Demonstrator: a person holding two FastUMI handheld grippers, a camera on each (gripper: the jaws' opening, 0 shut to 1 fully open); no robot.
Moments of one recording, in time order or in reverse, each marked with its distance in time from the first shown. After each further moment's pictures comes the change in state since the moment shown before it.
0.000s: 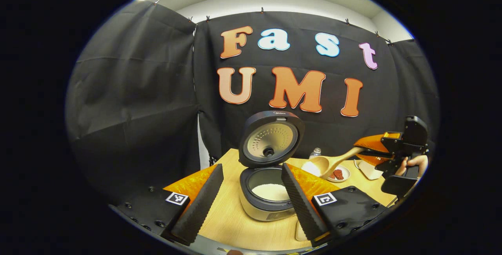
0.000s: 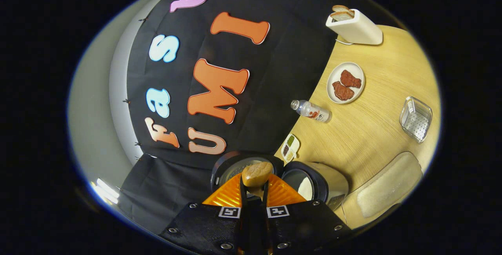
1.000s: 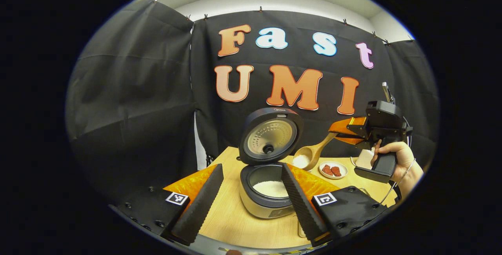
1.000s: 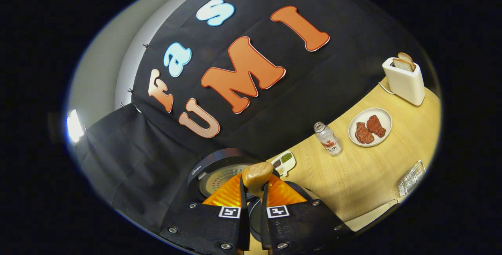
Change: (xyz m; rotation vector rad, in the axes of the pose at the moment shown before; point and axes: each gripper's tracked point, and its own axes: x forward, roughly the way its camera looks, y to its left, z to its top) left arm -0.003 0.007 -0.009 0.004 0.008 -0.022; right arm 0.053 0.036 -0.008 -0.440 -0.013 -0.024
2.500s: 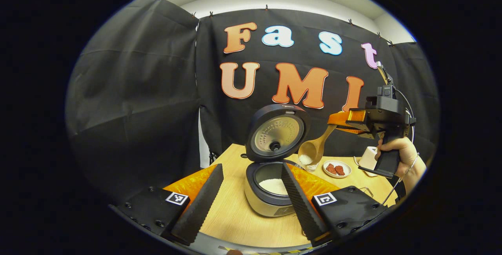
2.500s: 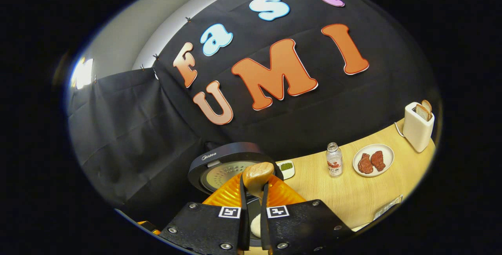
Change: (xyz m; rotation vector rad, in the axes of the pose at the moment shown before) left arm 0.004 0.023 -0.008 -0.034 0.014 0.016; right arm 0.002 0.045 -0.007 -0.342 -0.008 0.064
